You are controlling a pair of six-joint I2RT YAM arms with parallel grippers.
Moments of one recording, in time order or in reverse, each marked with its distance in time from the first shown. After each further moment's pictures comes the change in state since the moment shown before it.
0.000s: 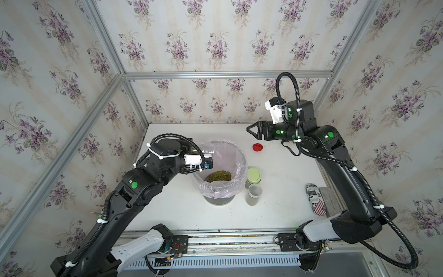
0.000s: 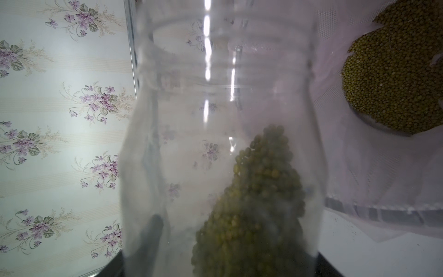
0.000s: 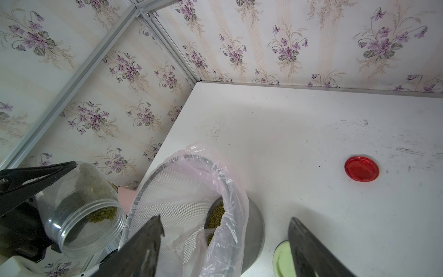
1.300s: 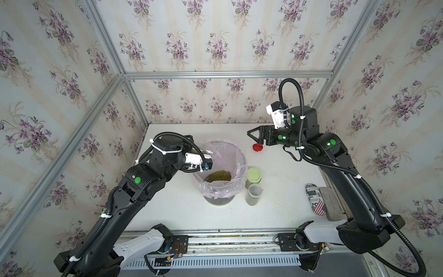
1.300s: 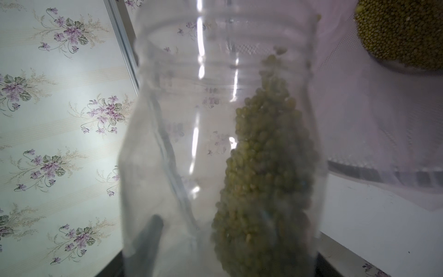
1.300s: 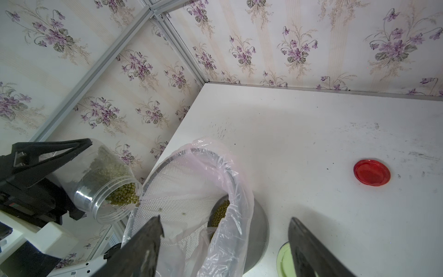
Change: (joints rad) left arm 0.009 0.043 0.035 -0.008 -0.070 0.218; right arm 0.000 -0.088 -0.137 0.096 -0.040 -0.003
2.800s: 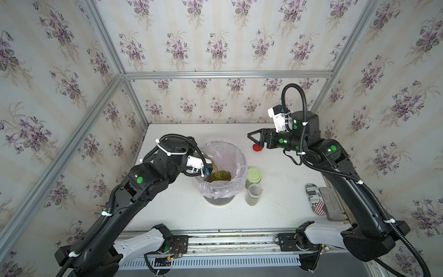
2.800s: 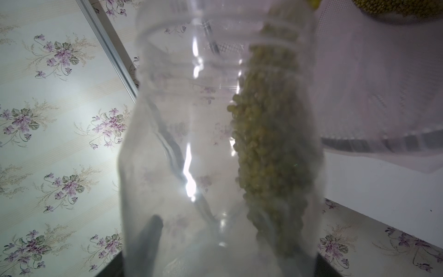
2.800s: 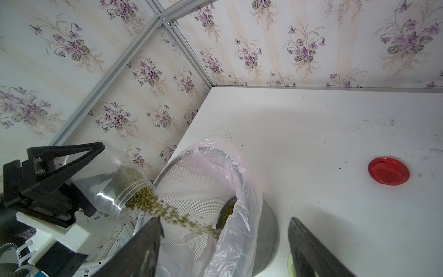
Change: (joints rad) left arm -0.074 0.021 0.025 -0.051 -0.122 0.119; right arm 0.000 -0.070 -0.112 0.084 -0.026 0.052
